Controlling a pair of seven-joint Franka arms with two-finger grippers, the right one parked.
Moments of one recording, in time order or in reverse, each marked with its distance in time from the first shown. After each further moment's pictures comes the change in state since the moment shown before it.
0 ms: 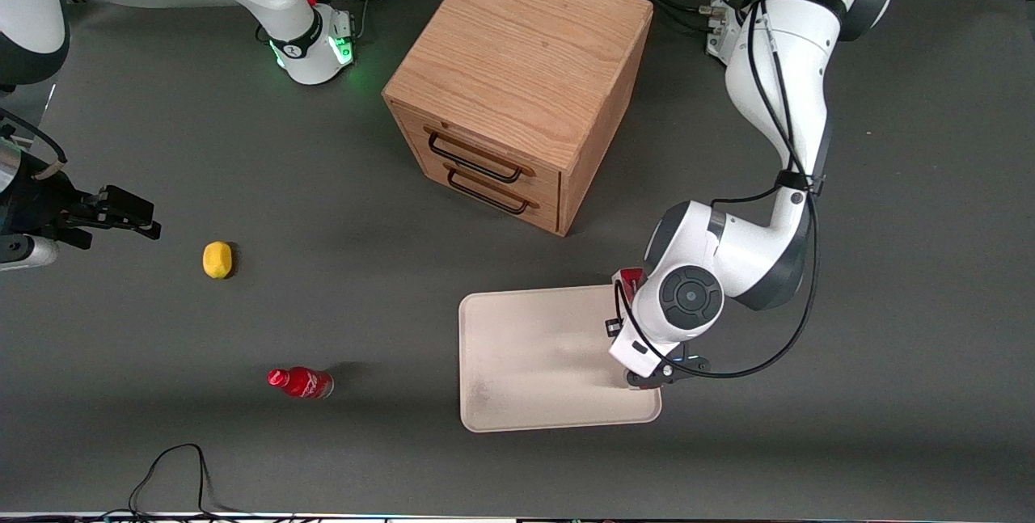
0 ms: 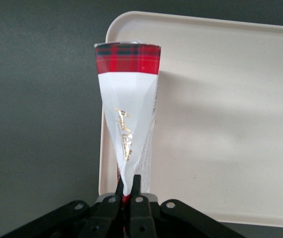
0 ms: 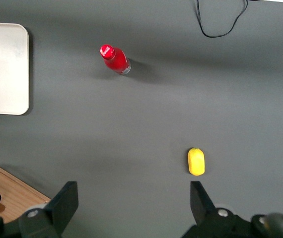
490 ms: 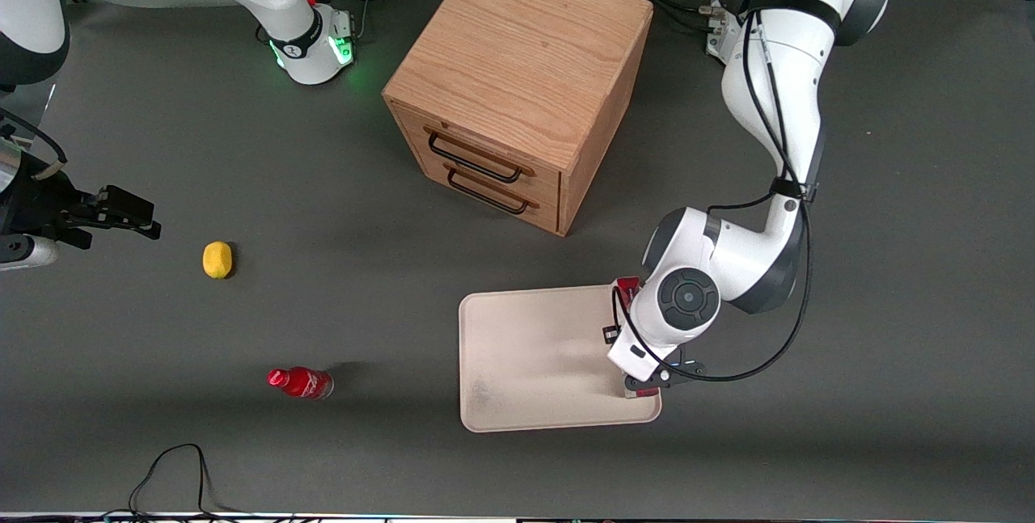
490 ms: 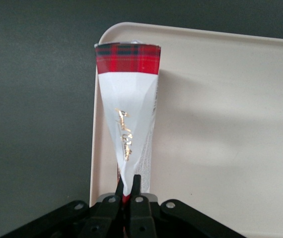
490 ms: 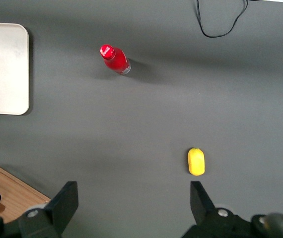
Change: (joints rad) arm 0.001 0.022 0.001 -0.010 0.000 0.073 0.000
